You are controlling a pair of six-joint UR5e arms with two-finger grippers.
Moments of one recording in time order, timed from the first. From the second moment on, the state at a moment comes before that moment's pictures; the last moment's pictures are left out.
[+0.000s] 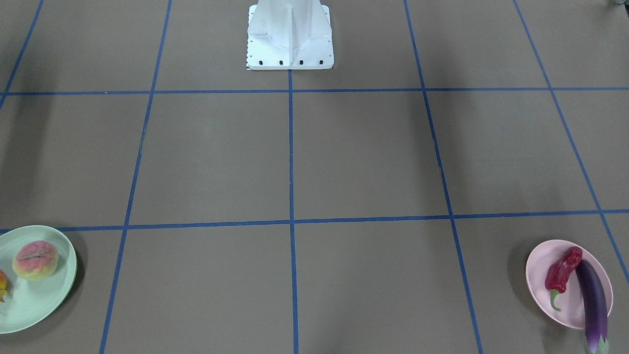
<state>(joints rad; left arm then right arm) -1.63 -1.39 -1.83 -1.46 -2.40 0.20 1.59 -1.72 1.86 -1.65 2.36 -0.08</state>
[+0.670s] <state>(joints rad) -1.63 -1.38 -1.87 -1.46 -2.41 0.21 1.59 -1.71 1.86 -1.60 2.36 -0.08</state>
